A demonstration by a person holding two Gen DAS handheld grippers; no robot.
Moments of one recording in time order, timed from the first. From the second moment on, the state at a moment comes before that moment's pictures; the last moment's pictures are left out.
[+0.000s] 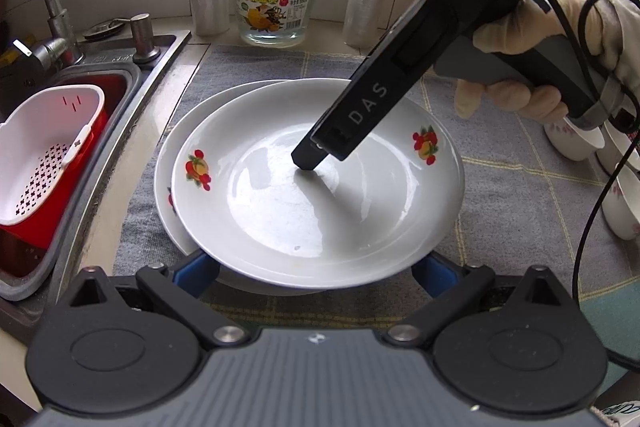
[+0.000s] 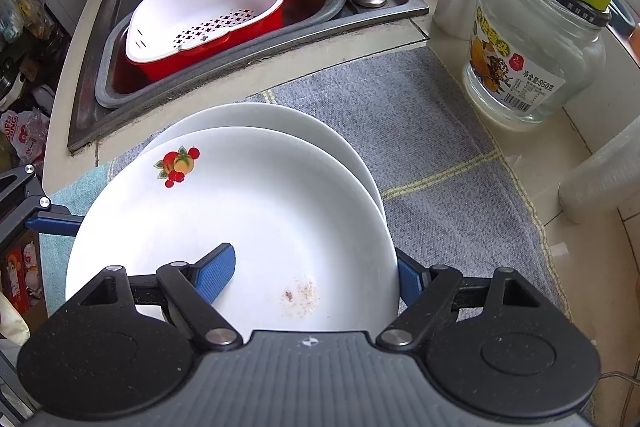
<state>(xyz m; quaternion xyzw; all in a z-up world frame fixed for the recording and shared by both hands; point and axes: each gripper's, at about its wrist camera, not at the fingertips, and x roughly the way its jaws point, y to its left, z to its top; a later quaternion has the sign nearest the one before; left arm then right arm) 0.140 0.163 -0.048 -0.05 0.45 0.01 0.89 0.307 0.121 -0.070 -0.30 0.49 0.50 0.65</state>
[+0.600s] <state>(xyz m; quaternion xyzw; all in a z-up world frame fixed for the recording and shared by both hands) 0.139 0.173 -0.048 -0.08 0.47 0.02 0.88 0.306 0.126 -0.072 -0.32 0.48 0.49 0.65</state>
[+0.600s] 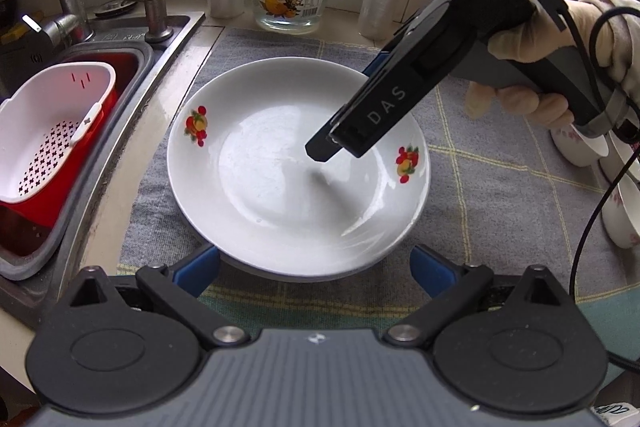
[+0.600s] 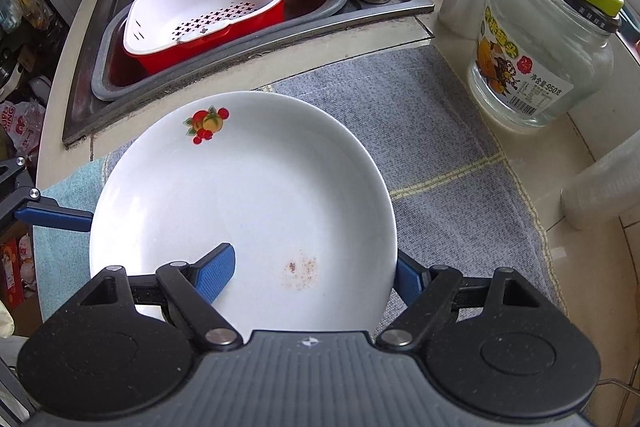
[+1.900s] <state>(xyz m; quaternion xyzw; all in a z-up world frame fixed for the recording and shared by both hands) 0.118 0.160 -0.034 0.06 0.36 0.03 0.93 0.211 0.016 -0.018 -0.17 0.35 0.30 0.87</state>
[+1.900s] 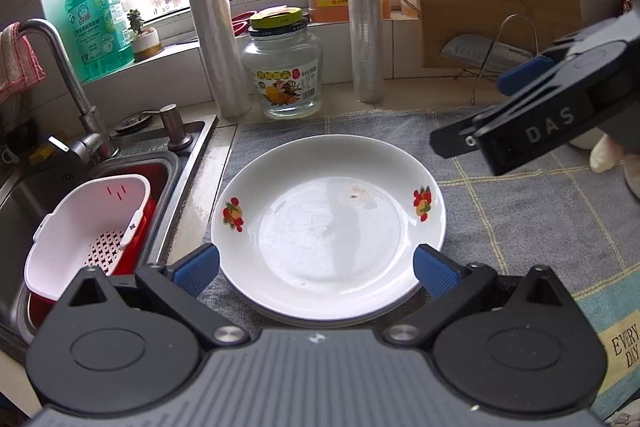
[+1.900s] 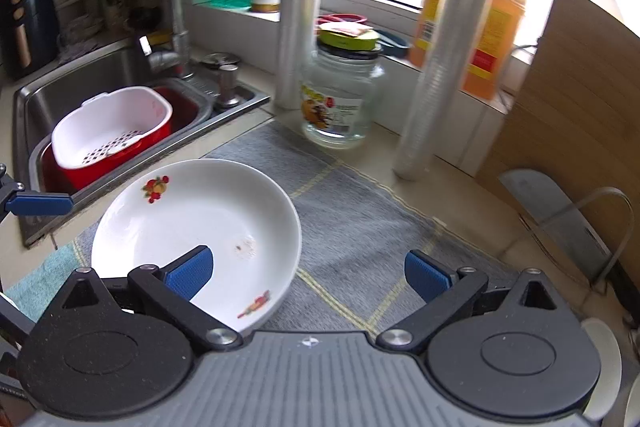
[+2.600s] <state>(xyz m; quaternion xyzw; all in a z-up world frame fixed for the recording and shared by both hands) 0.158 -0.004 -0.054 0.08 0.35 -0.22 0.91 0.150 -0.198 -0.027 -0.07 0.36 0.05 0.93</state>
